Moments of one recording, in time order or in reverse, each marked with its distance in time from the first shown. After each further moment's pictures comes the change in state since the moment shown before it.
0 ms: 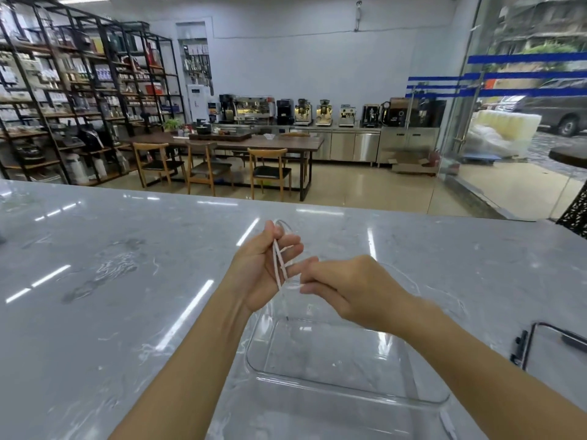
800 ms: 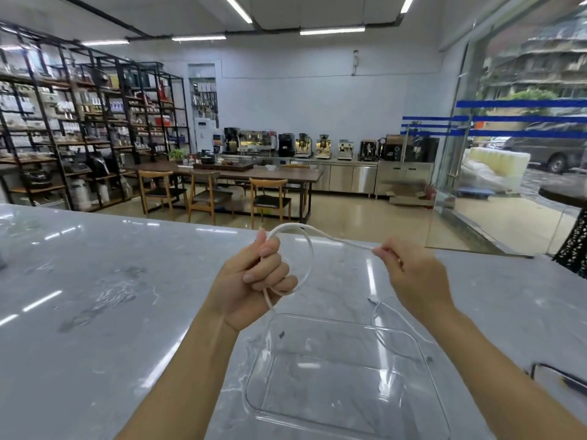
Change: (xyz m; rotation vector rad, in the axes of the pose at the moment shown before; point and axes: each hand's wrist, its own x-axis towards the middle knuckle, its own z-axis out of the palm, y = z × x) left_hand 0.000 0.033 -0.004 -0.281 -0.762 -0.110; right_hand -0.011 0.056 -0.043 -0.236 0.428 0.533
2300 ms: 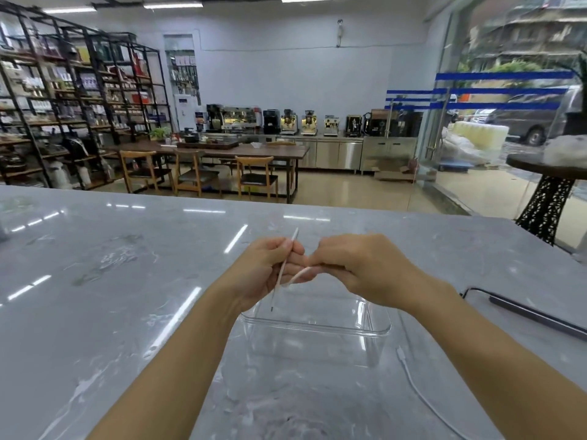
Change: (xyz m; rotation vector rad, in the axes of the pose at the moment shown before) left_hand -0.031 -0.064 0.077 0.760 0.590 -0.178; right_hand -0.061 -0.083 -0.080 0.033 -0.446 -0.559
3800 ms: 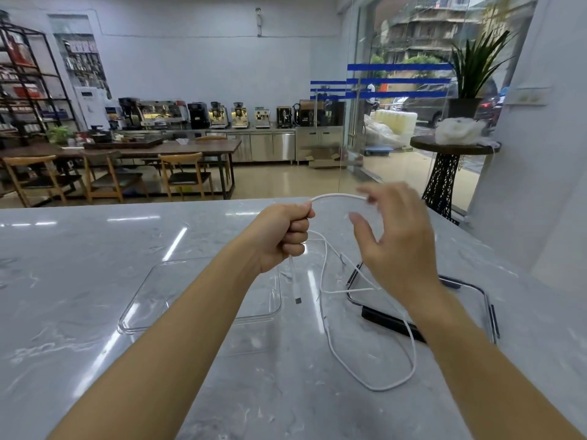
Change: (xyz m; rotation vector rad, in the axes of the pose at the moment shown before) left_hand 0.082 0.002 0.164 -0.042 -0.129 -0.169; right_hand -0.130 0.041 -0.071 -0.321 0.623 0.575
